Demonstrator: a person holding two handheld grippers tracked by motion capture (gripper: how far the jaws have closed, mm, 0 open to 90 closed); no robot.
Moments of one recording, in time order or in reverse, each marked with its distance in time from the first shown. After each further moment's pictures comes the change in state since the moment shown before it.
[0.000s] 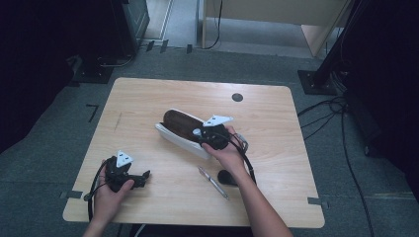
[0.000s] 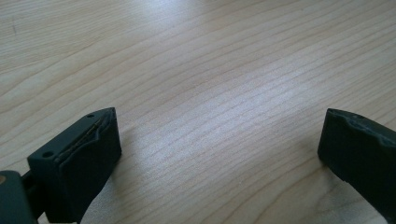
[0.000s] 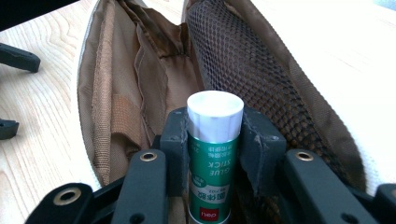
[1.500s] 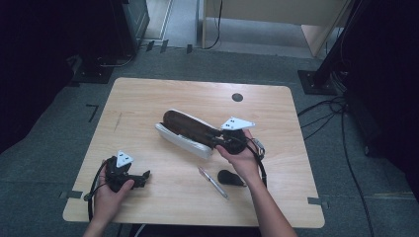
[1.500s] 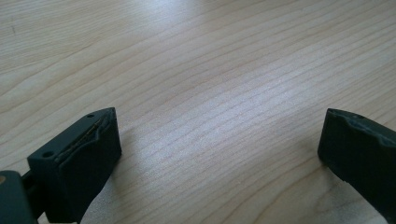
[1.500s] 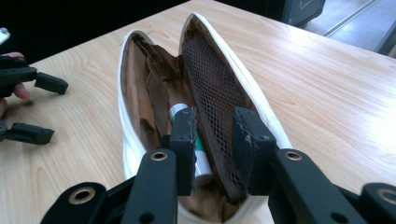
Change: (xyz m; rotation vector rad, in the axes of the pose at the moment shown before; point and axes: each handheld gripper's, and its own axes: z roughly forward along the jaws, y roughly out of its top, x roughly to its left) left arm 0.000 0.000 0.000 -0.003 -0.001 -0.002; right arm -0.004 -0.010 -0.058 -0.135 -0.005 0.021
